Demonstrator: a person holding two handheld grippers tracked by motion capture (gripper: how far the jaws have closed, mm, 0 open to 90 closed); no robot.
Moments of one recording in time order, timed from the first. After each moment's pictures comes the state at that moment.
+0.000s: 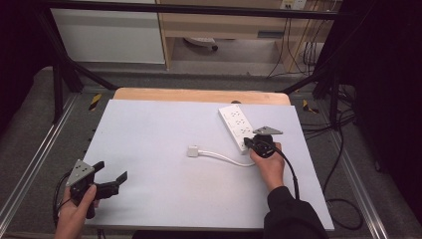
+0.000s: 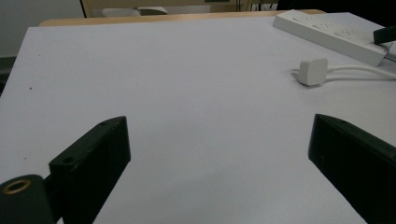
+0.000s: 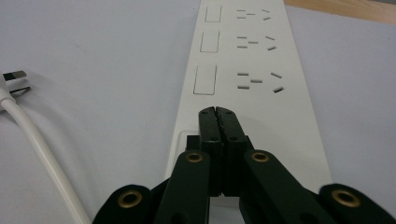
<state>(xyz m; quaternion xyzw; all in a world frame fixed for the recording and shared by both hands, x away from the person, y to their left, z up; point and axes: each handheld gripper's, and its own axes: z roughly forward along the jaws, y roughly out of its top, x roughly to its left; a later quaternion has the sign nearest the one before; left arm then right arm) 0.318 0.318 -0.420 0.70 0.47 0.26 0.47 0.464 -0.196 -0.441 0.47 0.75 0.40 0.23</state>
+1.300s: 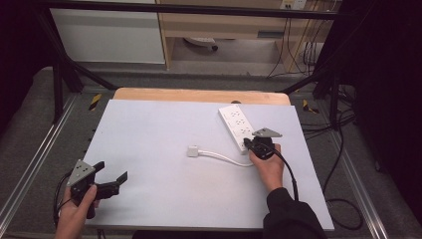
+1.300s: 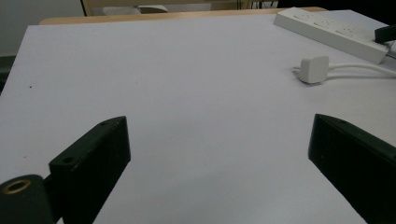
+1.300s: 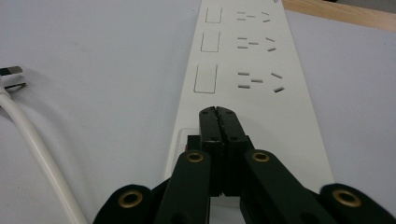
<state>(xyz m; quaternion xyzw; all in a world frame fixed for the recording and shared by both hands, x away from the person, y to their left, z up) 0.318 0.318 -0.420 0.70 0.47 0.26 0.47 0.461 -0.195 -0.446 0.46 0.75 0.41 0.24</state>
